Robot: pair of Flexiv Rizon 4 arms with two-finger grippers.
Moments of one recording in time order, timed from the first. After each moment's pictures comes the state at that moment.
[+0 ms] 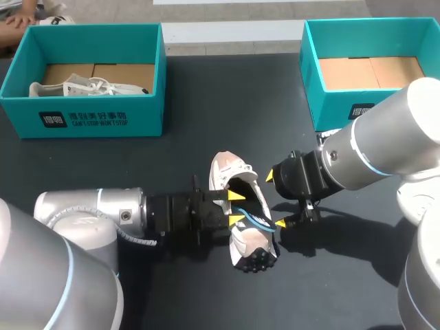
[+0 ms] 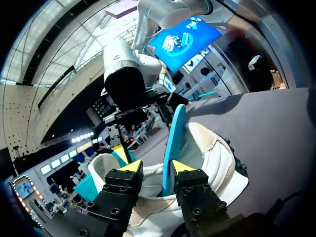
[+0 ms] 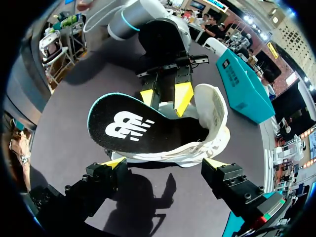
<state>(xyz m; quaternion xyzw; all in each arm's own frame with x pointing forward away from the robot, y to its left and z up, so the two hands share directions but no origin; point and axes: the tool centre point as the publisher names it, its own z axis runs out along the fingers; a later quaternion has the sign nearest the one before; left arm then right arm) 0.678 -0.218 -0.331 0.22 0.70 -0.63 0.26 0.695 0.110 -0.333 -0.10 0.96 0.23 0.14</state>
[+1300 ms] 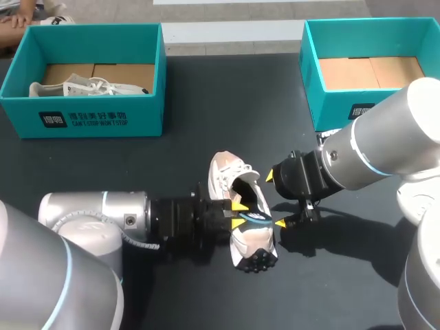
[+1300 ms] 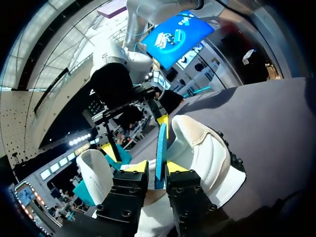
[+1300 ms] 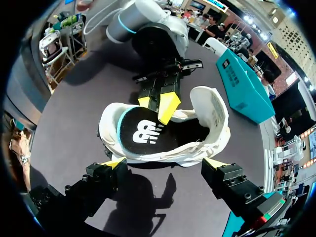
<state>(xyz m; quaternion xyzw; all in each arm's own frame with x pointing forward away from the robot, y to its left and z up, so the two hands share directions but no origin) 0.672 -0.224 -0.346 0.24 0.70 -0.61 0.26 0.695 0.110 -0.333 -0.10 0.96 0.23 0.14</state>
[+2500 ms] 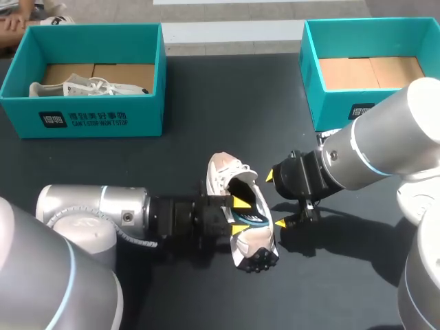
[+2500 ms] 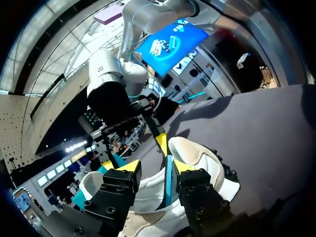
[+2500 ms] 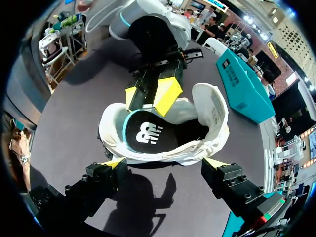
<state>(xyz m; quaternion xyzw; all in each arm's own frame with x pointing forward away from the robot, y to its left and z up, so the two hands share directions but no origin) 0.656 -0.225 -0.327 0.27 0.69 -0.62 0.25 0.695 0.110 -0.333 -0.10 0.96 0.23 0.14</state>
